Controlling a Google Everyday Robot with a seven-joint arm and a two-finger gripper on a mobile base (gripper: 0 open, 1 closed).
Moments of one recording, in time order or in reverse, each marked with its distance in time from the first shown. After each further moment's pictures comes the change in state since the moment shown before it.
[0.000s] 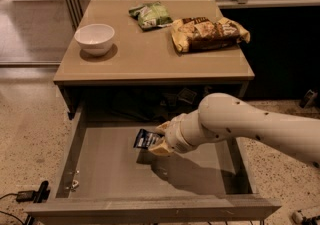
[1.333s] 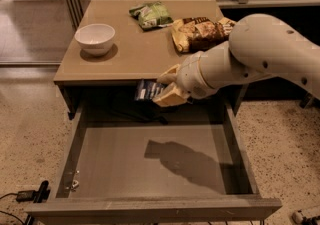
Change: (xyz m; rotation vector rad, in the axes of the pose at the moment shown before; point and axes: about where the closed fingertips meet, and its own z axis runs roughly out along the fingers) arm -0.099 -0.063 -0.138 0.101 -0.096 -0.167
